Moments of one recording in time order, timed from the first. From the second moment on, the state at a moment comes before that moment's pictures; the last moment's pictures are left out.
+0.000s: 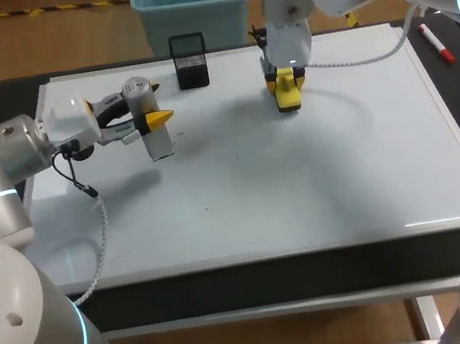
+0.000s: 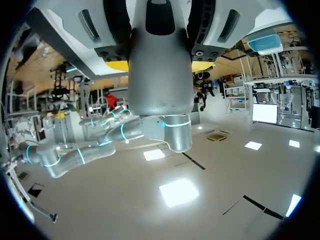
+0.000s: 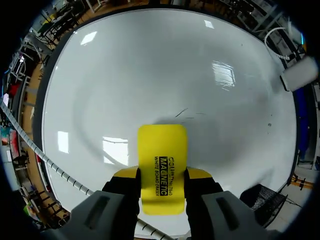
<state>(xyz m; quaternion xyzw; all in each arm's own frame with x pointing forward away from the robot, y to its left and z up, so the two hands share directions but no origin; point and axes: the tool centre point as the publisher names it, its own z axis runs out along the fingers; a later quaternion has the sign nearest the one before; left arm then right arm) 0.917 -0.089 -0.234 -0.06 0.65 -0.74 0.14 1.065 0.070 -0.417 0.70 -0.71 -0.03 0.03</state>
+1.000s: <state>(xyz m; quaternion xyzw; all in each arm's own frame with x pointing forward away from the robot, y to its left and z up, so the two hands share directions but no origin) 0.917 -0.089 -0.234 -0.06 0.65 -0.74 0.14 1.083 0.062 -0.430 0.69 -0.72 -0.04 0.04</state>
